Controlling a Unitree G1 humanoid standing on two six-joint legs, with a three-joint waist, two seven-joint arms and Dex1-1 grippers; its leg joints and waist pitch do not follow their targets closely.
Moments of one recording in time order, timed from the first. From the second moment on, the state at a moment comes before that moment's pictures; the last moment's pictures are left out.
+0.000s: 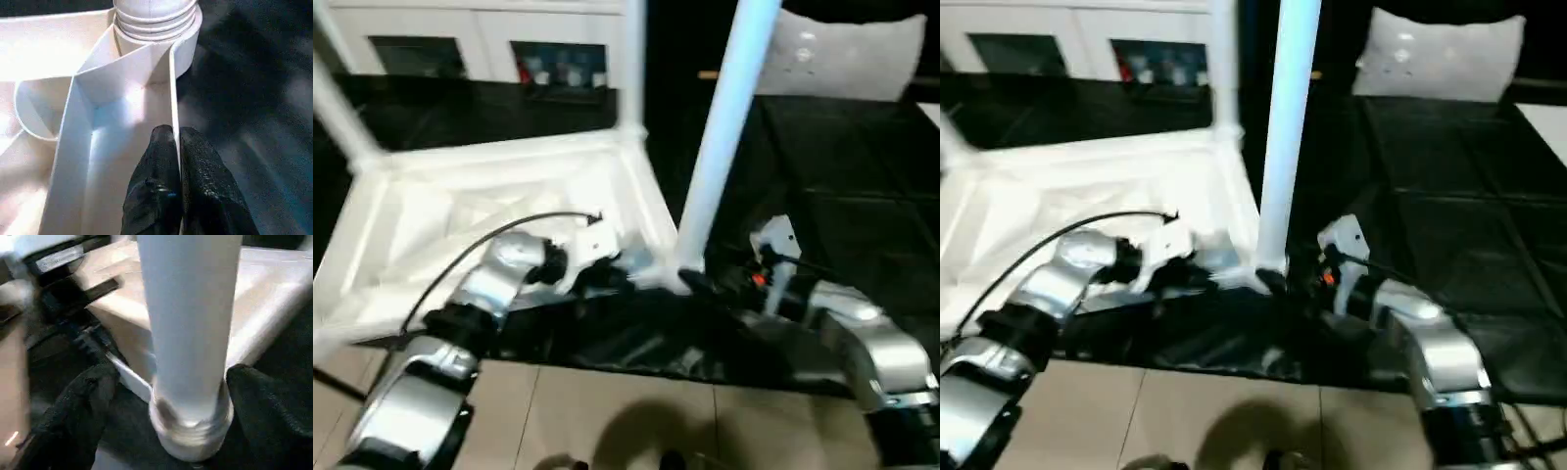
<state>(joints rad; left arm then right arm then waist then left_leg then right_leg) -0.69 0.36 -0.32 0.70 0.04 -0.04 -1.27 -0.25 -0.45 0.05 0.03 0.32 0.40 0.95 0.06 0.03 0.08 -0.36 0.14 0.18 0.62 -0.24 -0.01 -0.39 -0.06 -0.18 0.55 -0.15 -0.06</state>
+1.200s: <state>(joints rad) -0.73 0.38 -0.39 0.74 0.03 -0.19 -1.56 -0.38 -0.57 0.20 0.18 0.35 0.35 1.43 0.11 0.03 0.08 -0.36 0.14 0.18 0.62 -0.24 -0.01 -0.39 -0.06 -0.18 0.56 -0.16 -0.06</state>
